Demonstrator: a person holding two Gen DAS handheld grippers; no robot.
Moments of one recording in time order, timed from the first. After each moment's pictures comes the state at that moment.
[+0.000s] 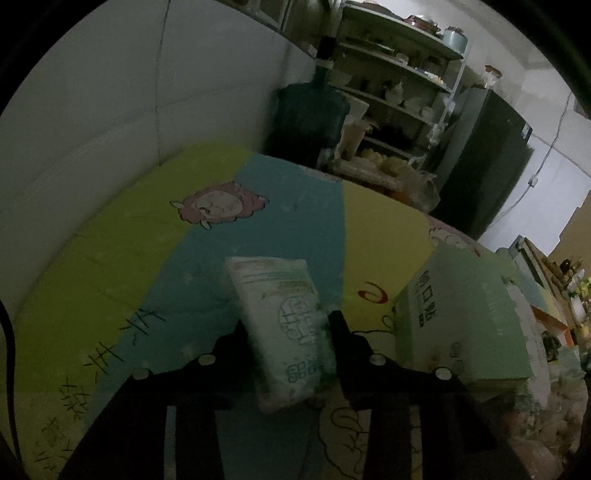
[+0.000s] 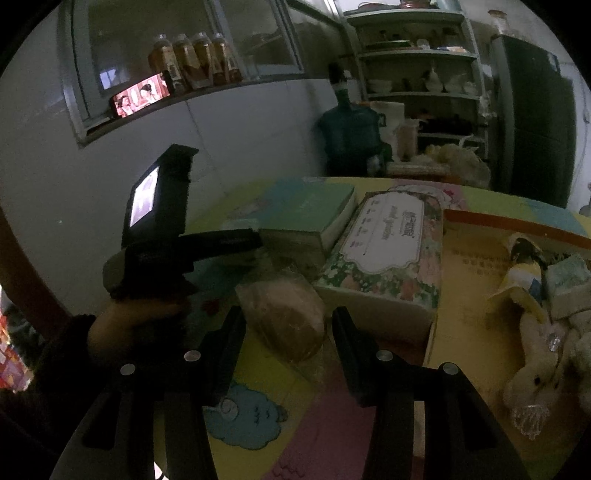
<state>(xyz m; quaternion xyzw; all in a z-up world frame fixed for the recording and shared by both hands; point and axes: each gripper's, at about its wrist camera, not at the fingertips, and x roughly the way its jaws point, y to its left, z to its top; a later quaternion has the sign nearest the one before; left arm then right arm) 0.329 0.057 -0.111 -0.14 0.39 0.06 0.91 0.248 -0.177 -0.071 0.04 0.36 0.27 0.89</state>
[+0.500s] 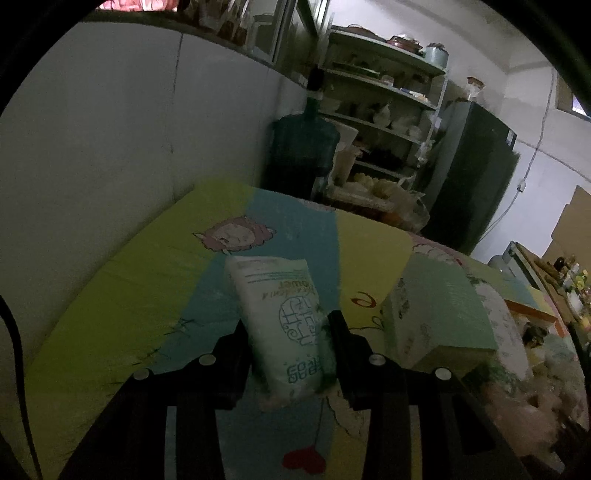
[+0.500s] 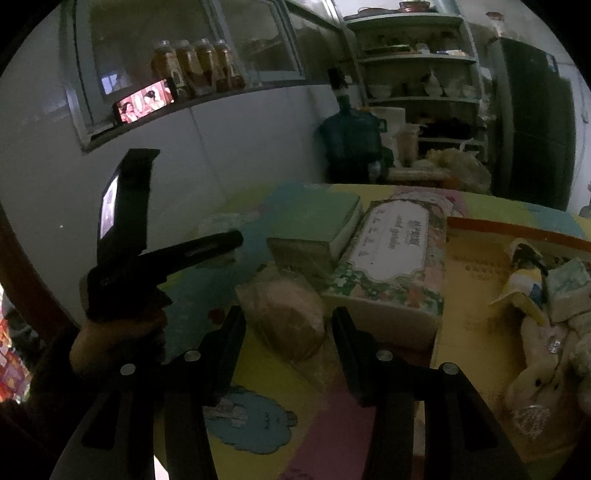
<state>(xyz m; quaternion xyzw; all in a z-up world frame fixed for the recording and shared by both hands) 0.285 0.063 -0.080 -0.12 0.34 0.05 0.93 0.242 -0.172 -0.063 0.05 0.35 0.27 0.90</state>
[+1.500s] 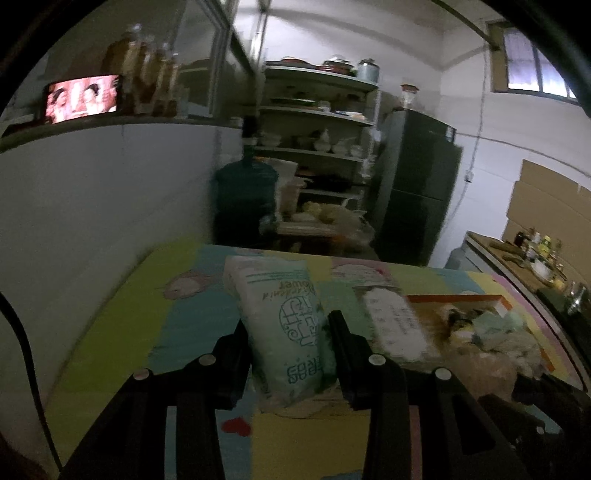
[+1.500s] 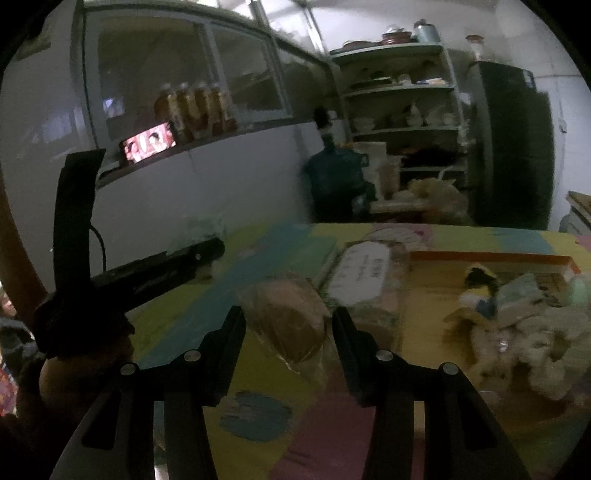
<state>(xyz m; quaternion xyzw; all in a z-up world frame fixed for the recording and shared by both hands) 0.231 -0.006 -0.014 -0.05 0.27 -0.04 0.96 0.201 -0.209 -0.024 0.07 0.28 0.23 0.93</state>
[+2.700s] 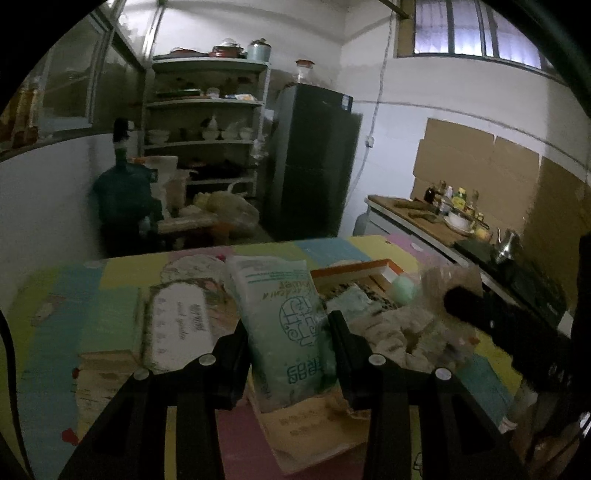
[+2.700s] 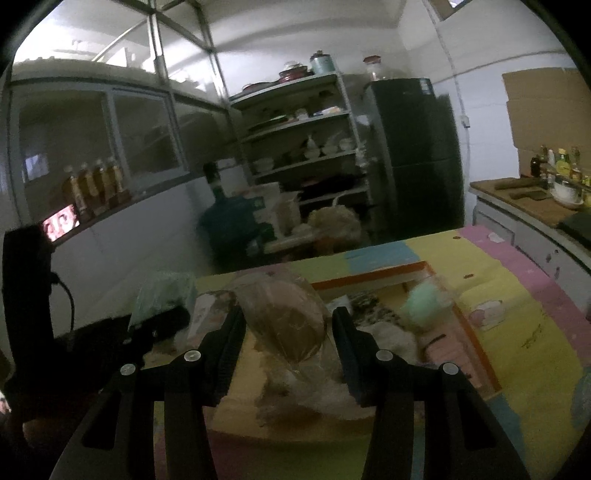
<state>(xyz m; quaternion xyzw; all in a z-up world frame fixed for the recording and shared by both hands) 0.239 -0.174 -0.023 0.00 0.29 -0.22 0.93 0.185 -0.371 -0.009 0.12 0.23 0.05 0.96</state>
